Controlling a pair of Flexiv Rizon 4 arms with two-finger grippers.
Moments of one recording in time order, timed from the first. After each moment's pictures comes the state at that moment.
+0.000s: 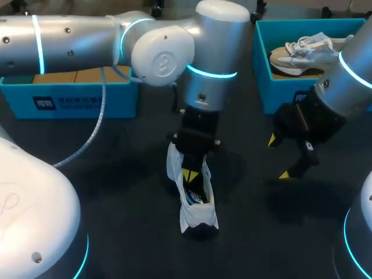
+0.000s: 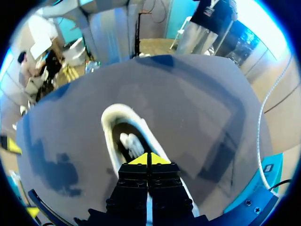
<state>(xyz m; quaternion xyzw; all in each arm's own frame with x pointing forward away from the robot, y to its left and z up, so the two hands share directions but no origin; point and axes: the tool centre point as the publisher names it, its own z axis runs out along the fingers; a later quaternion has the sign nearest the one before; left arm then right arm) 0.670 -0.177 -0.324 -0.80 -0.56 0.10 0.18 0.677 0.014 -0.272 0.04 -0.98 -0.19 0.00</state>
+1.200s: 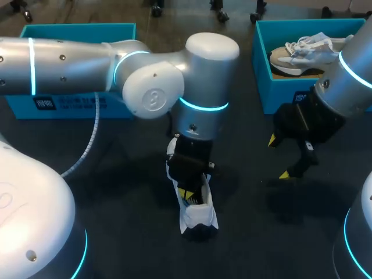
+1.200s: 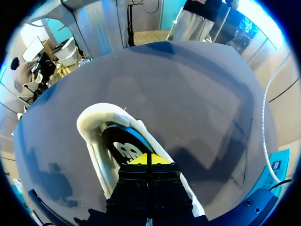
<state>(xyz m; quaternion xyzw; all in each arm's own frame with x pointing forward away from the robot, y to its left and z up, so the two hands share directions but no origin) 0.652 -0.173 -0.372 -0.81 -0.56 0.08 0.14 0.677 0.014 -0.272 0.05 -0.98 -0.19 0.00</state>
